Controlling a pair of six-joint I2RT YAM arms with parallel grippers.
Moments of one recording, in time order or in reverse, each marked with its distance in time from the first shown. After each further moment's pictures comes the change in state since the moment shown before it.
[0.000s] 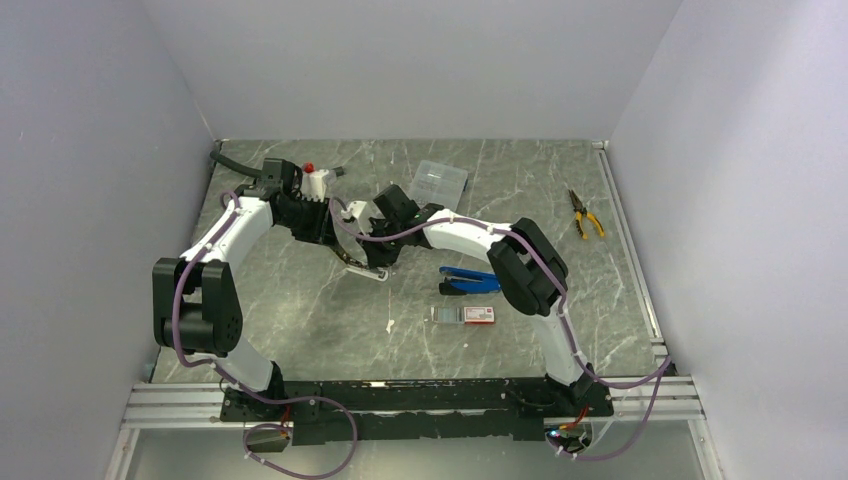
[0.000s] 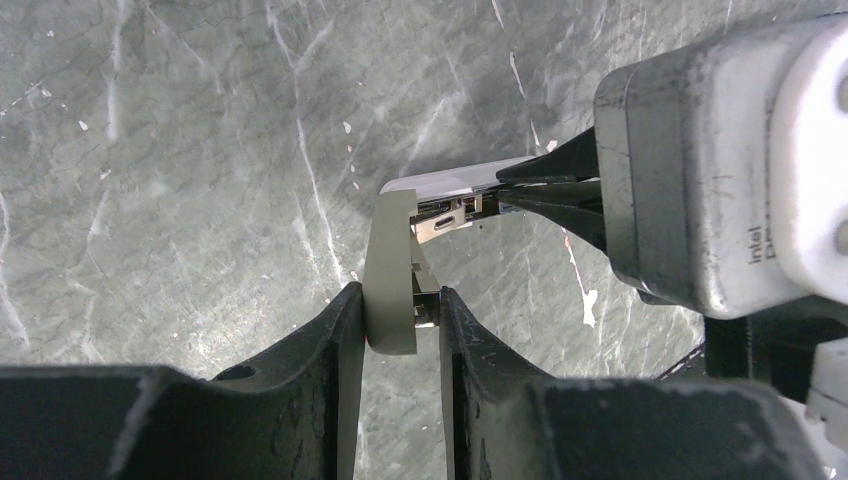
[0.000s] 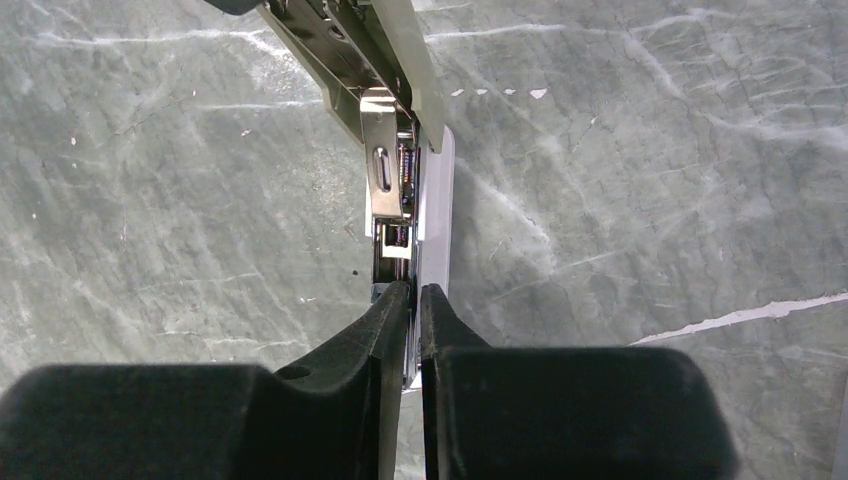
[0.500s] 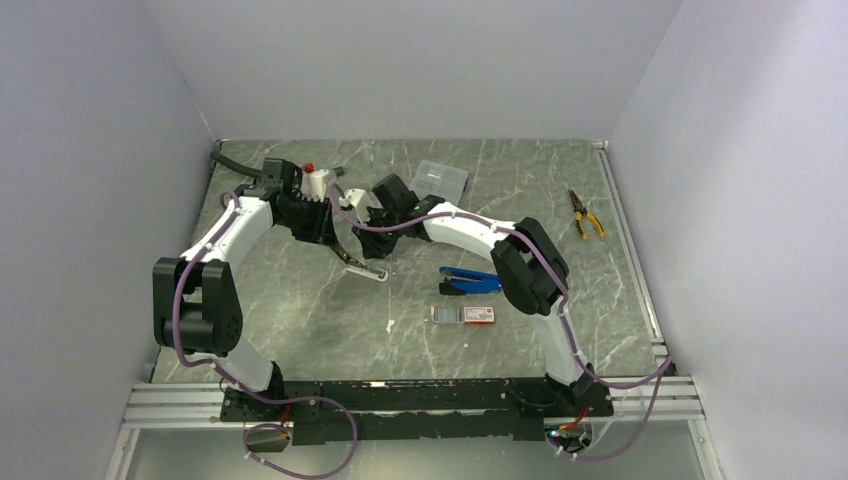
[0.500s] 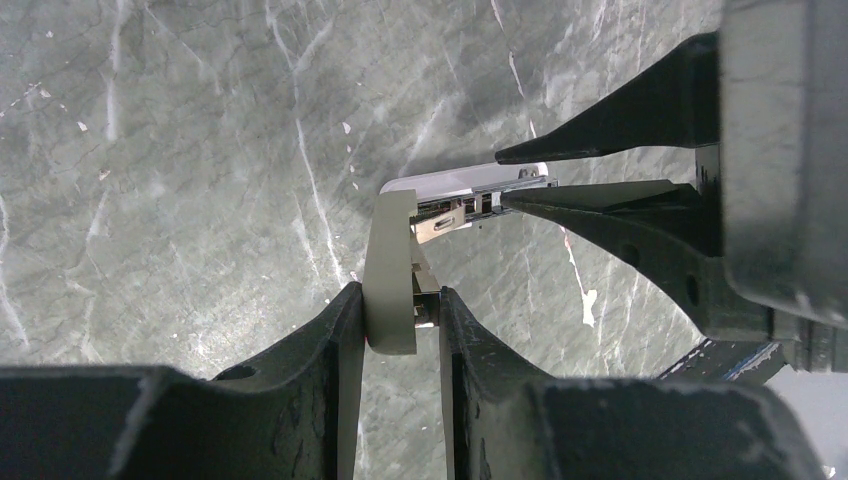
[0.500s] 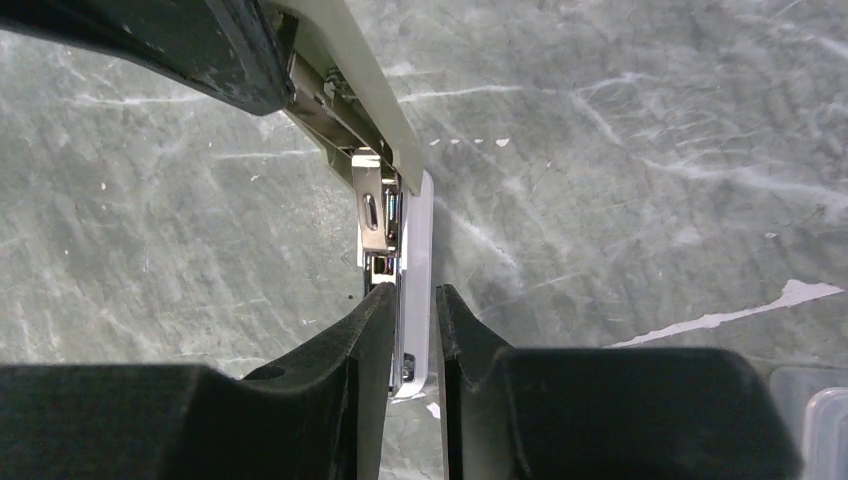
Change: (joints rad) left arm 0.000 0.002 0.001 0.000 0.003 0.000; right arm -0.006 0.000 0.066 -0.022 -0.001 0.026
